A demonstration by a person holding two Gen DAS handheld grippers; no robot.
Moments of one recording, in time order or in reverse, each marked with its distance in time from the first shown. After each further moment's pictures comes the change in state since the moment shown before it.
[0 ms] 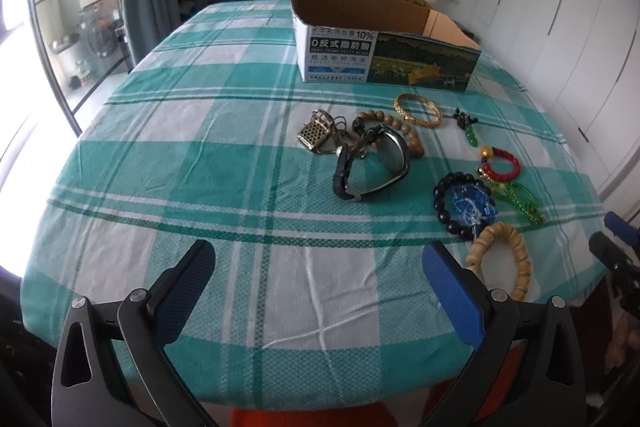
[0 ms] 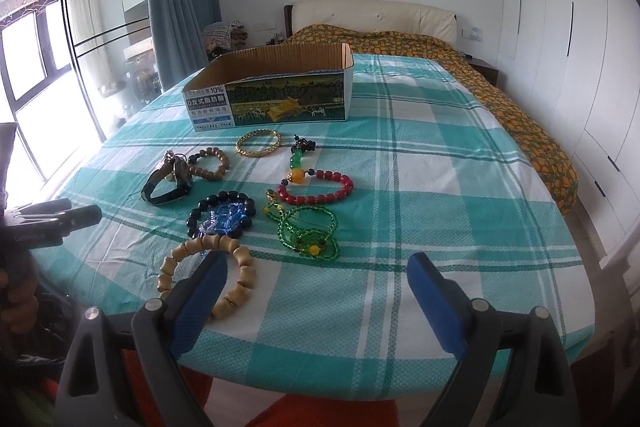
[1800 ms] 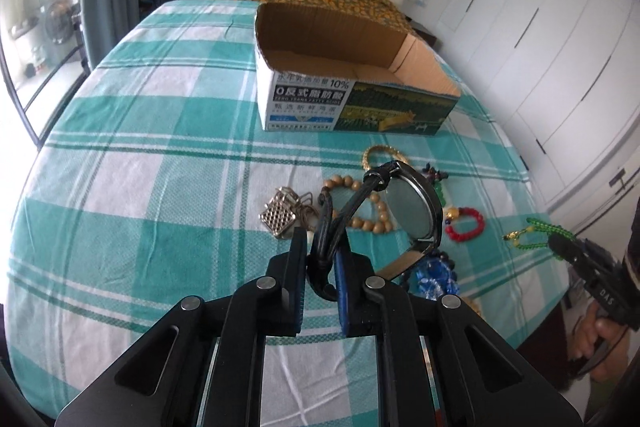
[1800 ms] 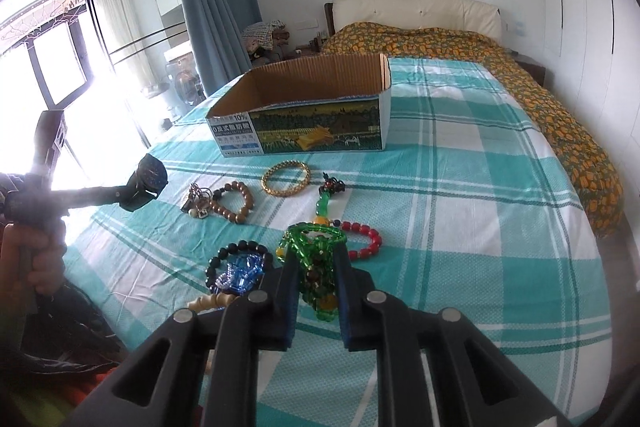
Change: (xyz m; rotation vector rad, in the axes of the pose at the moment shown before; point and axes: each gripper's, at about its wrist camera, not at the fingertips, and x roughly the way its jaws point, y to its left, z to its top) left arm 0.017 0.018 0.087 -0.012 0.031 -0.200; right arm 0.026 -0.022 0.067 -0.015 0.000 0.208
